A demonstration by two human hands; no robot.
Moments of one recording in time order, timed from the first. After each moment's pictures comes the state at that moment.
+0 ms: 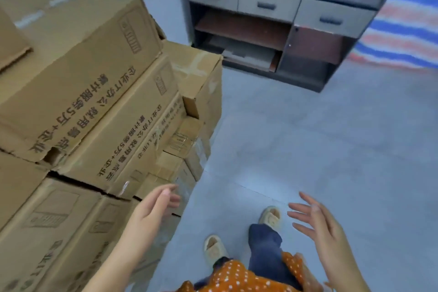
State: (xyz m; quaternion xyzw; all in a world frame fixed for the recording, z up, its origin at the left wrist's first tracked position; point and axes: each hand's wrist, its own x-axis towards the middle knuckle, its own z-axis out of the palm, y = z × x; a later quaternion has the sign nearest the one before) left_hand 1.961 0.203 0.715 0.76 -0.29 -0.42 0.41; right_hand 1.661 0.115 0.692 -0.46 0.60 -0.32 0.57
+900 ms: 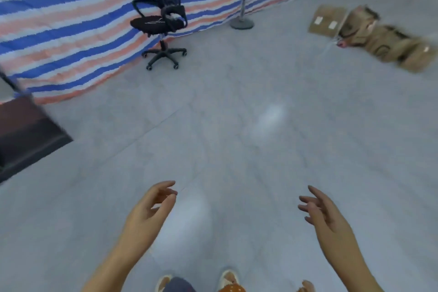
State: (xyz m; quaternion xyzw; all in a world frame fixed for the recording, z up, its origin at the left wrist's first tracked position) left_hand 1.441 0.237 0.739 0.37 -0.73 -0.56 0.14; right_hand 1.257 0.504 0.734 -0.09 0.82 -0.53 0.17
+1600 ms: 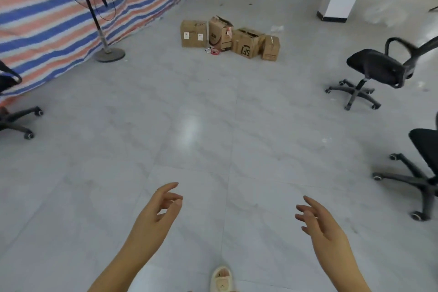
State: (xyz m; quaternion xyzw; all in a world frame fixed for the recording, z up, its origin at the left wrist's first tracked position) left_hand 1.023 0.366 0.731 0.11 -0.80 -0.59 -0.03; right_hand 1.027 0.678 0.720 0.17 0.81 -0.56 -0.02
